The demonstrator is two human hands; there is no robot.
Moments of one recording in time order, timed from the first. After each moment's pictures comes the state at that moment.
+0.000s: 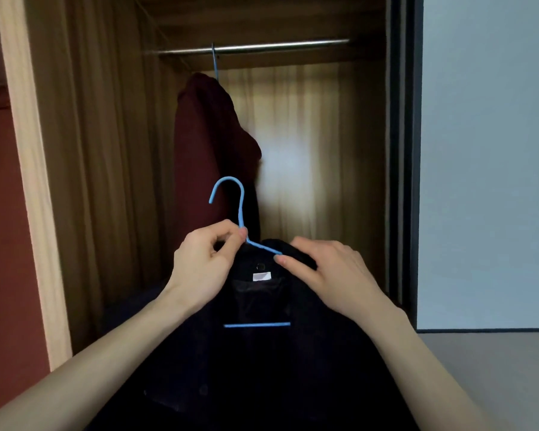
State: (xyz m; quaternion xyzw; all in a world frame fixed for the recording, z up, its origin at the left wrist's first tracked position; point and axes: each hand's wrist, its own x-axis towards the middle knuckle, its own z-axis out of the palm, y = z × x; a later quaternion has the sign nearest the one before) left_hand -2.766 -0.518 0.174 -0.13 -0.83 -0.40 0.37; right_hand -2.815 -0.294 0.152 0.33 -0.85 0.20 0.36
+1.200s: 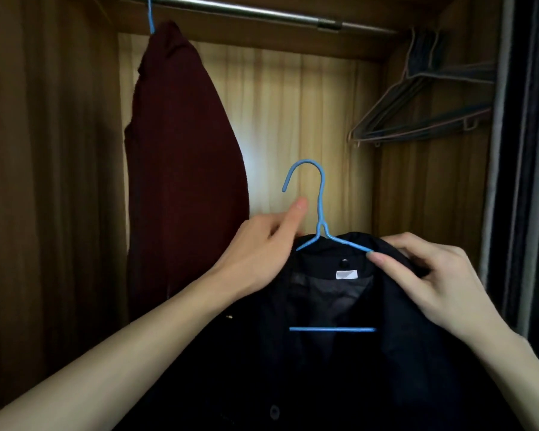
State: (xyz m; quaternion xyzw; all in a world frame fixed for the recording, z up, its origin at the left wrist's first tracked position) left_hand -2.902 -0.410 0.199 -0.25 -0.84 -0.43 0.23; right_hand -2.867 -0.147 0.156 0.28 -0.79 0.26 0.49
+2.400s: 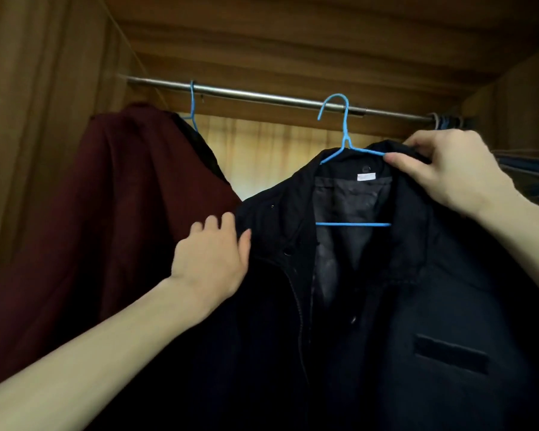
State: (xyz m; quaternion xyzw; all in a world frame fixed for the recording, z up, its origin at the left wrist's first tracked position) left_hand -2.945 -0.469 0.272 0.04 -0.87 -0.02 0.50; right_hand -2.925 -0.147 0.403 0.14 -0.78 0.07 0.60
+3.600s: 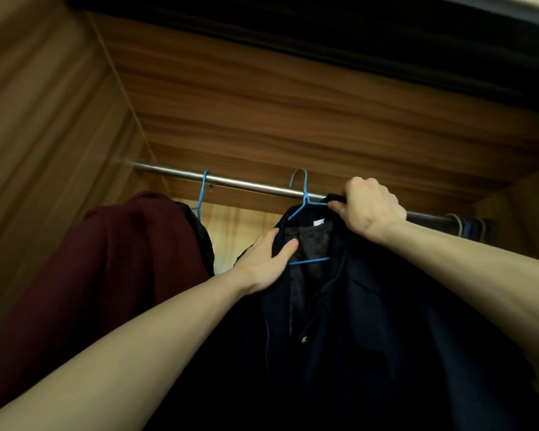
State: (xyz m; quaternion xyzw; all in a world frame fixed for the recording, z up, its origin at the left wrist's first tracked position) left_hand -3.112 -0.484 0.452 -0.26 -0.80 -0.38 0.39; right_hand -3.011 -0.292 0.525 0.03 -0.79 0.07 0.60
